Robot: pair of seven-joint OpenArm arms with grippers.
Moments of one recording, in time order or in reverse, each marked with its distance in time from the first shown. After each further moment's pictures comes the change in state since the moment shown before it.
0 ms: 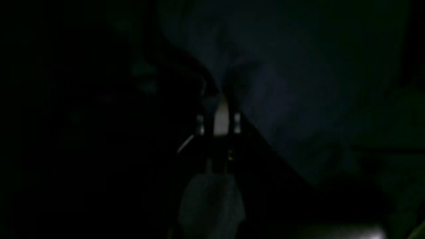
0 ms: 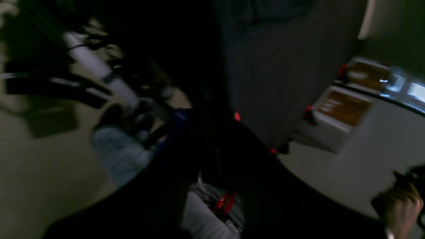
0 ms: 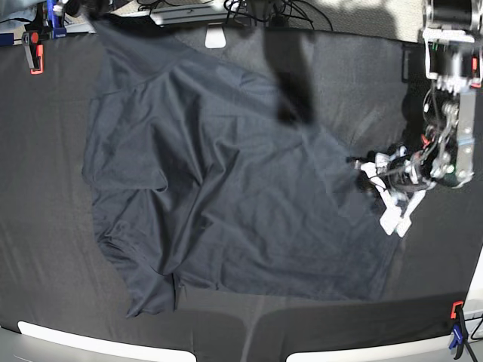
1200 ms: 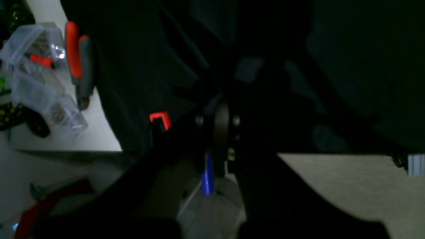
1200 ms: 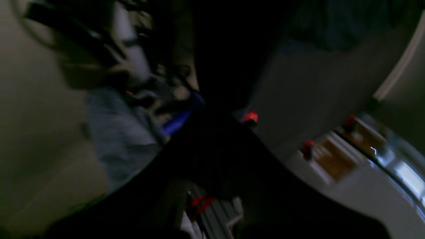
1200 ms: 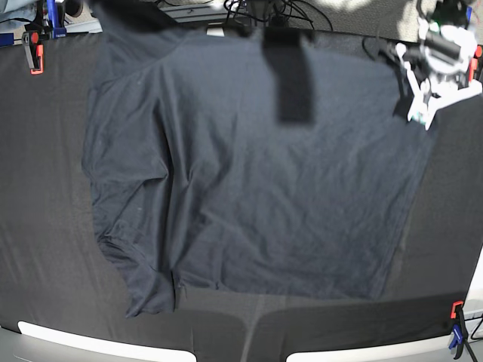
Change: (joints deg) left arm 40.4 -4.7 -0.1 38.9 46.6 19.7 9.5; right arm -6.5 14.4 -7.6 0.0 0.4 4.3 -2.2
